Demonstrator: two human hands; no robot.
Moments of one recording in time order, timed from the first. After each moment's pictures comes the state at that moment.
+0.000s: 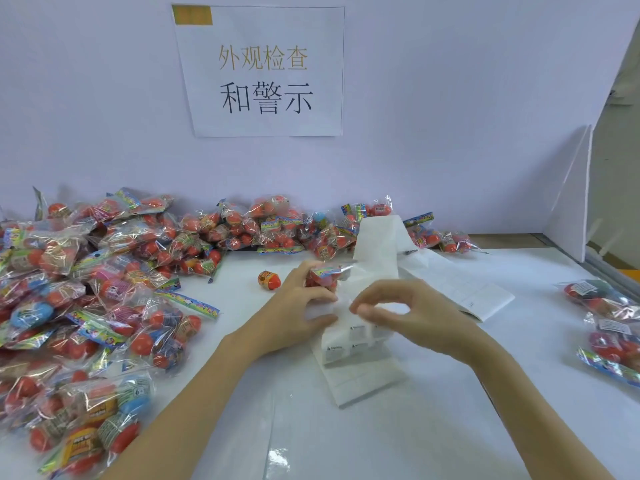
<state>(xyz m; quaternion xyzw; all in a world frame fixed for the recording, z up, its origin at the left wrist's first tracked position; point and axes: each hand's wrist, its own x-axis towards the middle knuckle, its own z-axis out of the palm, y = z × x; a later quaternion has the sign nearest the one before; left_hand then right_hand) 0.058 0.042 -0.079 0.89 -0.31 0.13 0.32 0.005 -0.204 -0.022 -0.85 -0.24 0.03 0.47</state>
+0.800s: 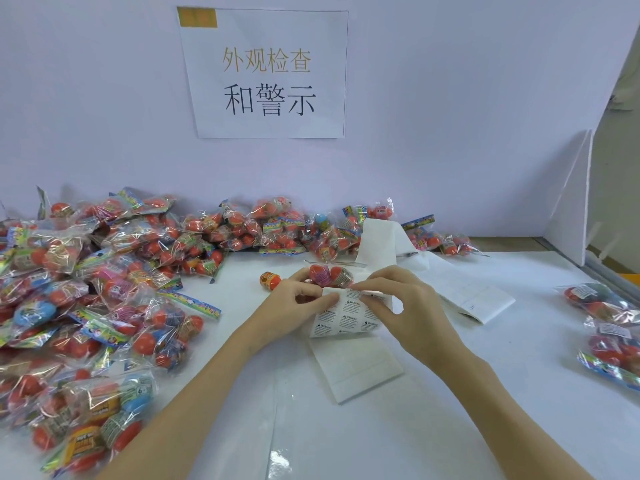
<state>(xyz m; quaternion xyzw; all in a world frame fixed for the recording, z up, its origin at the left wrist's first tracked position) 0.046 0.040 -0.060 0.82 -0.18 -0.03 0.54 0.014 -0.191 -0.049 -0.87 -0.23 -0.22 0.37</state>
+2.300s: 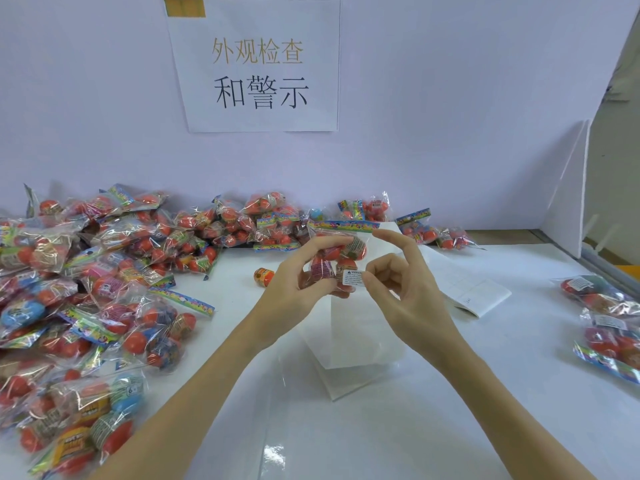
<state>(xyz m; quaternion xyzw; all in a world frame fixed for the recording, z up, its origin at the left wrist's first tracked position) 0.025 0.015 -0.030 0.70 -0.28 0.04 0.66 0.005 -0.179 -0.037 -0.74 -0.20 -0.17 0.62</state>
